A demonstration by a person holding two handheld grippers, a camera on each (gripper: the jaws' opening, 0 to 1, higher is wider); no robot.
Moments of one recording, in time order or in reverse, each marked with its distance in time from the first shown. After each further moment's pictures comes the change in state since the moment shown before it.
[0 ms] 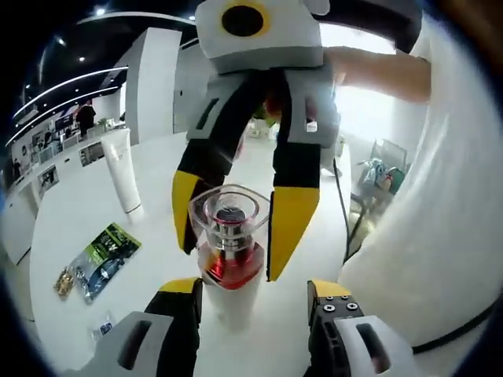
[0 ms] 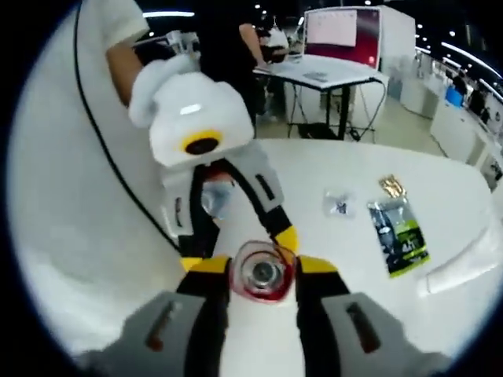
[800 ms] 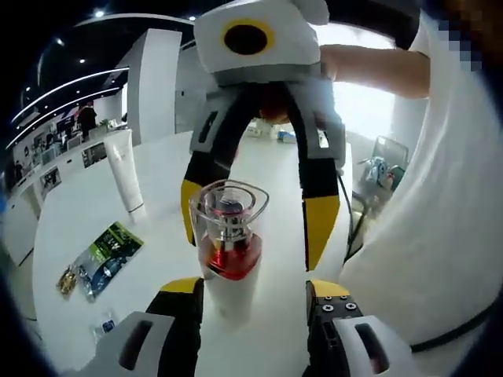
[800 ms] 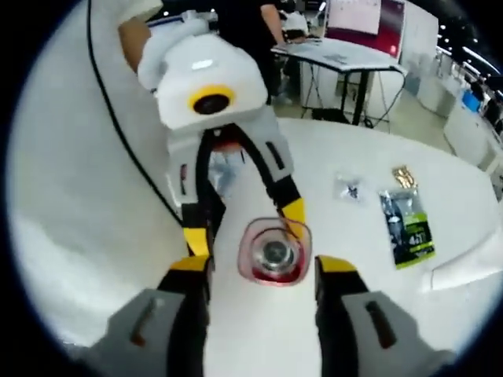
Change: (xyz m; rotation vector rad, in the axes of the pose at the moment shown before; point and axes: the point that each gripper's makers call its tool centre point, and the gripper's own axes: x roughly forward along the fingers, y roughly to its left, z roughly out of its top) left arm -0.003 -0.001 -0.002 0.007 0.004 0.017; right arm 0.003 0.005 -0.022 0.032 0.060 -0.007
